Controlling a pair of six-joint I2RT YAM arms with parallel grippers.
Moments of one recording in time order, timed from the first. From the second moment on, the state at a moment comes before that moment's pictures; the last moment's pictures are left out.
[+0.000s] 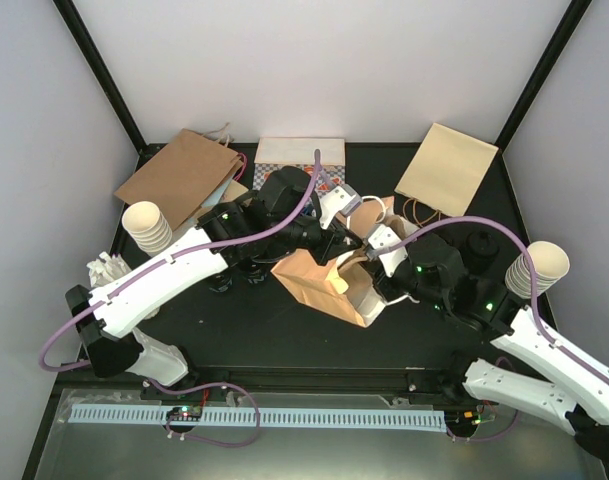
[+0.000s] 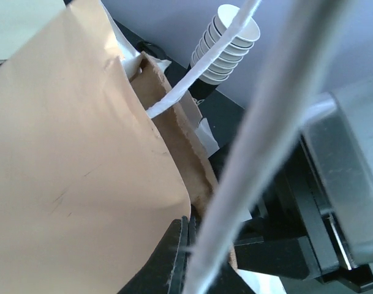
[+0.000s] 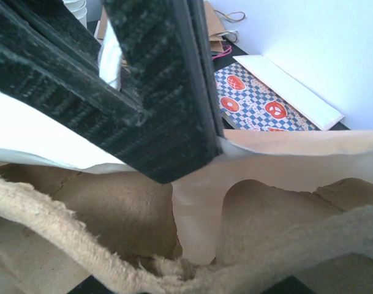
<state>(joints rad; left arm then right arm) -0.93 1.44 1.56 -0.69 0.41 -0.25 0.91 0.80 0.92 -0.60 0.12 -0.13</state>
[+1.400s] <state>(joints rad) -0.96 1.40 1.47 -0.56 0.38 -0.30 0.91 0.73 0.69 -0.49 0.10 0.10</state>
